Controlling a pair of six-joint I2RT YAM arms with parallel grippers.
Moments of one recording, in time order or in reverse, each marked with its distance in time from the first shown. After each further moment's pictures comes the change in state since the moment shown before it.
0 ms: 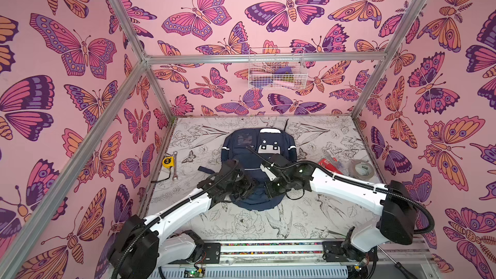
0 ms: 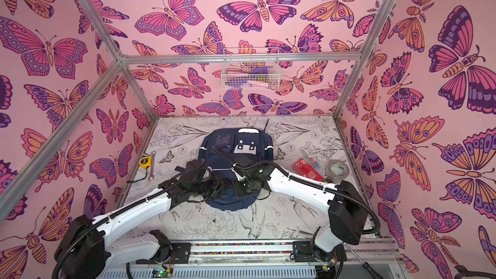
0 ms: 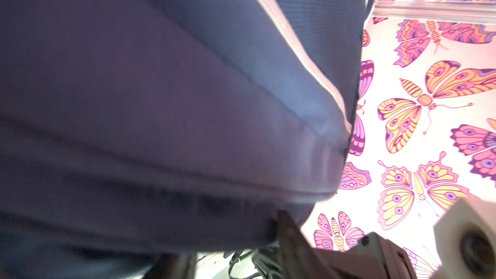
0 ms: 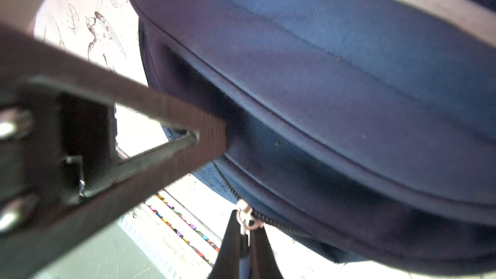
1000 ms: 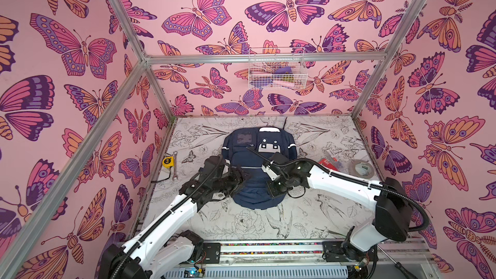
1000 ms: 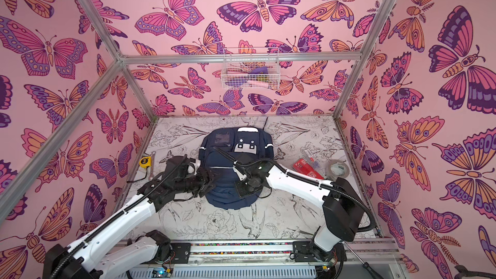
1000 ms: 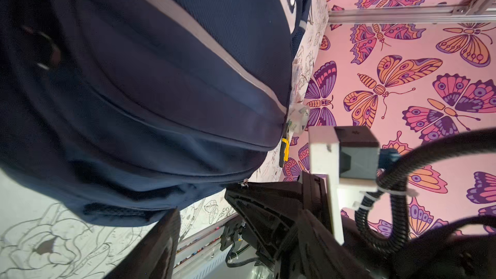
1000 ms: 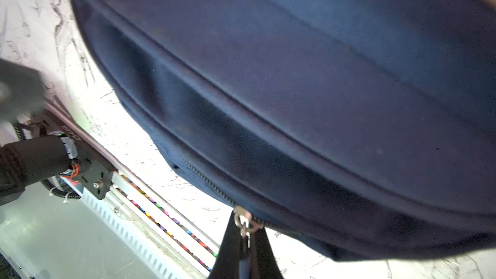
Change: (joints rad) left arm 0.087 -0.177 0.034 -0.137 0.064 0.109; right arm -0.032 0.039 0.011 -0.037 -0.037 -0.053
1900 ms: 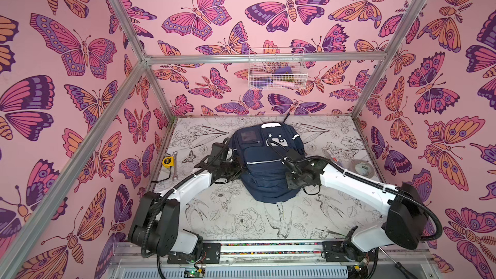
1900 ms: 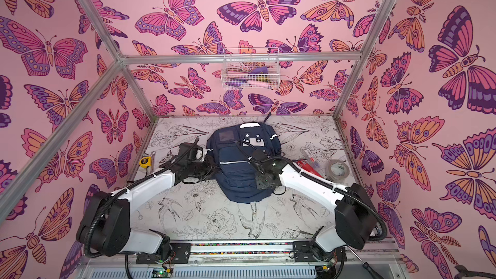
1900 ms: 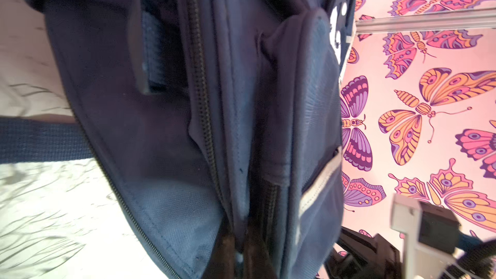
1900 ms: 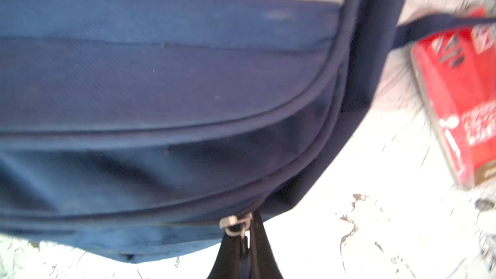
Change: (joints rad) left arm 0.205 0.408 0.131 0.142 0.072 0.289; right arm -0.143 -0.119 -0.089 -0.122 0.393 0.050
